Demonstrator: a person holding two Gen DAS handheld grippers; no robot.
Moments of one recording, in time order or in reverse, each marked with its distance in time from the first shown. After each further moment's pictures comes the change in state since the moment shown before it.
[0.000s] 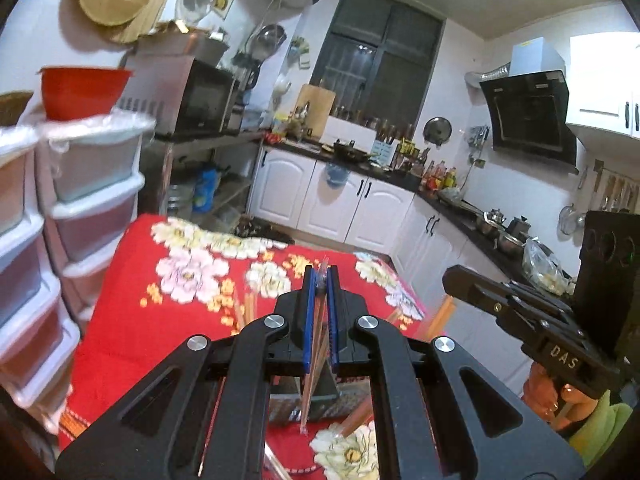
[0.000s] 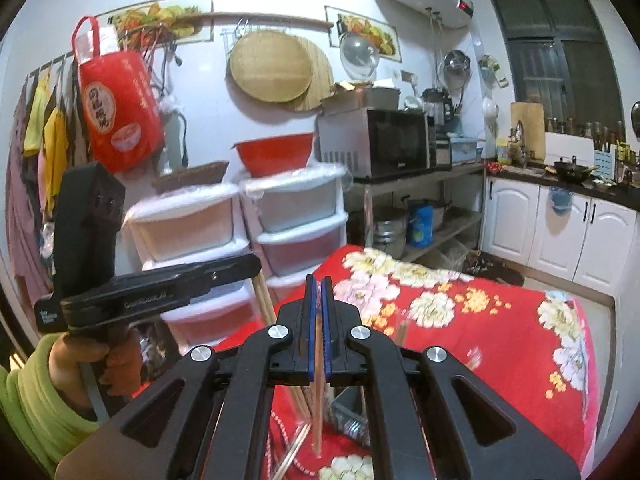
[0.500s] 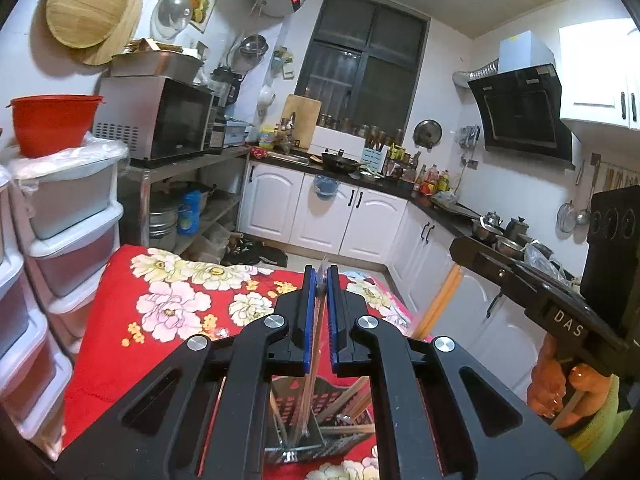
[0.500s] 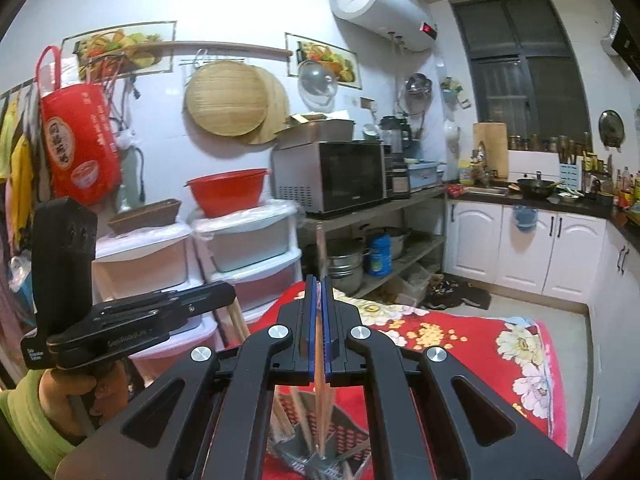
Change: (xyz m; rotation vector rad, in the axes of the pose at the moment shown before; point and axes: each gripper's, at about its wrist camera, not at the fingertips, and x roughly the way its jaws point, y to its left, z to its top) left arm 0.043 -0.026 0.031 0.055 -0.027 -0.019; right arm -0.002 -0.053 0.029 0.035 -0.070 -0.131
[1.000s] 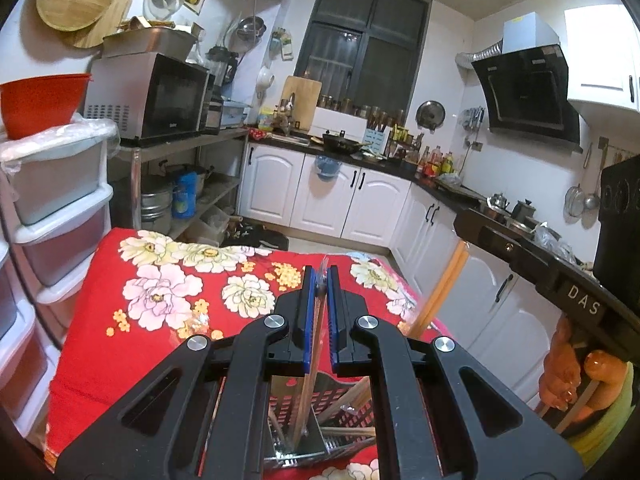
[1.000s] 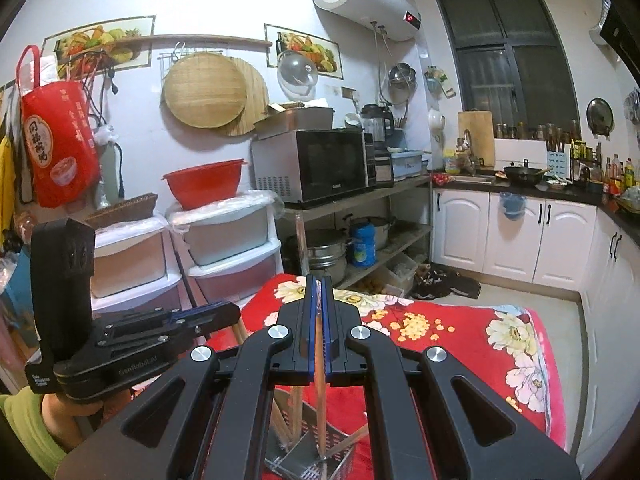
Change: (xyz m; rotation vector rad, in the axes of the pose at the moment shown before) left arm 0.045 0.000 -0.028 0.009 0.066 0.007; right arm 0.024 -0.021 -0.022 0.022 0.036 -0.038
